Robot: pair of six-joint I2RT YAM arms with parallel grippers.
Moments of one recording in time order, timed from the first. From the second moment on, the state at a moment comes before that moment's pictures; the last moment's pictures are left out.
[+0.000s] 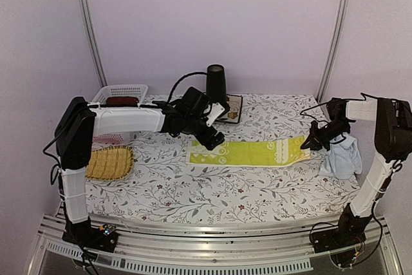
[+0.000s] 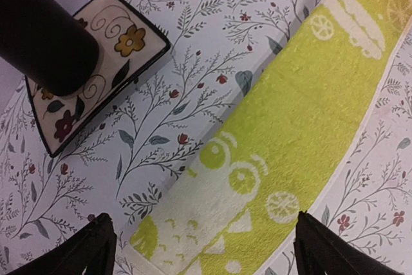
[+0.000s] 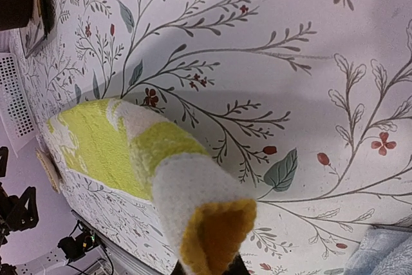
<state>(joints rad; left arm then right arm) -0.85 2.02 1.55 -0.28 -0.05 0.18 -0.08 1.80 1.16 -0.77 -0.58 0.30</state>
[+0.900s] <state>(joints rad) -0.59 2.00 1.43 -0.41 -0.13 0.02 0.34 1.94 1.53 -0.82 -0.81 0.34</state>
